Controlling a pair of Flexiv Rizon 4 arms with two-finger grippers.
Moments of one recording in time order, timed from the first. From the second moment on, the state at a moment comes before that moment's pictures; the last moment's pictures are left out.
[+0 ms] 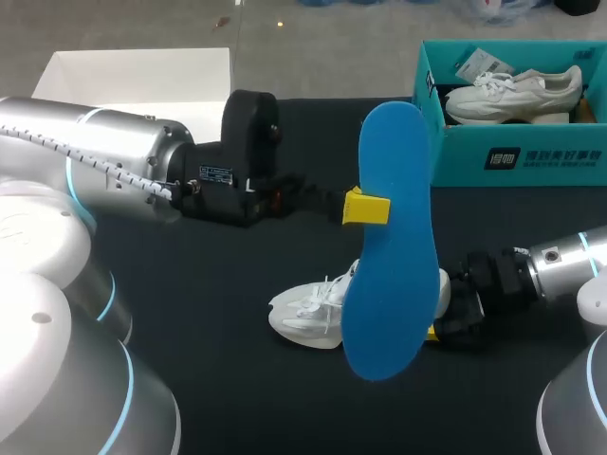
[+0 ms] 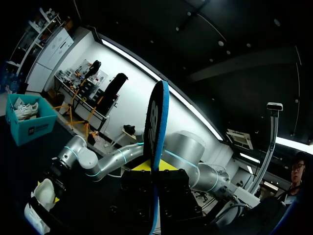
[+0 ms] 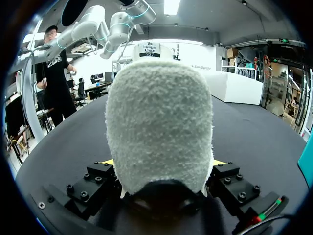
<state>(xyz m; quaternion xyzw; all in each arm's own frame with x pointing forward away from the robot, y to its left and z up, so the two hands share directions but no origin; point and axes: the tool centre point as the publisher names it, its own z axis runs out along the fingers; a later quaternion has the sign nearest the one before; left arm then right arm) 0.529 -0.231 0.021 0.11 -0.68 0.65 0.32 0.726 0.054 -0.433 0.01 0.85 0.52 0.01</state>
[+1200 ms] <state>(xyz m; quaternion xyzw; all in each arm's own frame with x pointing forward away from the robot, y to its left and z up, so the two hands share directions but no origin) 0.529 -0.229 0.020 0.11 -0.68 0.65 0.32 0.708 0.020 -0.370 0.06 0.98 0.21 -0.02</state>
